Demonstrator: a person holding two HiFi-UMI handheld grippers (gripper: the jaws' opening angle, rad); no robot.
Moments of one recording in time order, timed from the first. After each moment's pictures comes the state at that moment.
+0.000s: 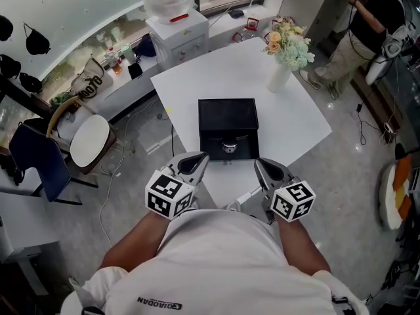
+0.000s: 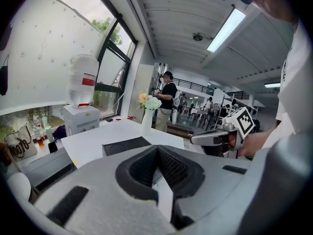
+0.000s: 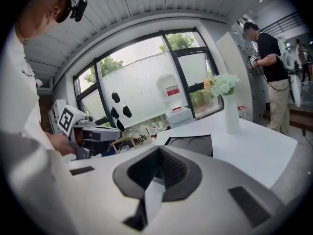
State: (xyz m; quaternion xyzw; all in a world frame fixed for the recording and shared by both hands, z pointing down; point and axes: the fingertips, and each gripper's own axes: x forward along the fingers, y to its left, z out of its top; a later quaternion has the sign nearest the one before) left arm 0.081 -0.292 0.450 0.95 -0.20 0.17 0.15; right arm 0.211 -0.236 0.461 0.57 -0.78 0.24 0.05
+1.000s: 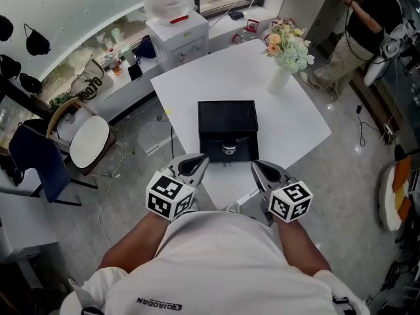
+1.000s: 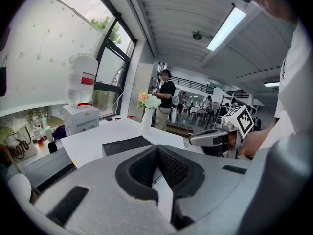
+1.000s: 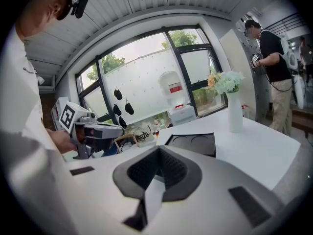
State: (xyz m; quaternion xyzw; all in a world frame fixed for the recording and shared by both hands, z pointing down) left arm 0.083 -0.293 0.454 0.95 -0.20 0.17 0.15; right arm 0.204 -0.239 0.468 0.56 -0.79 0.24 0.07
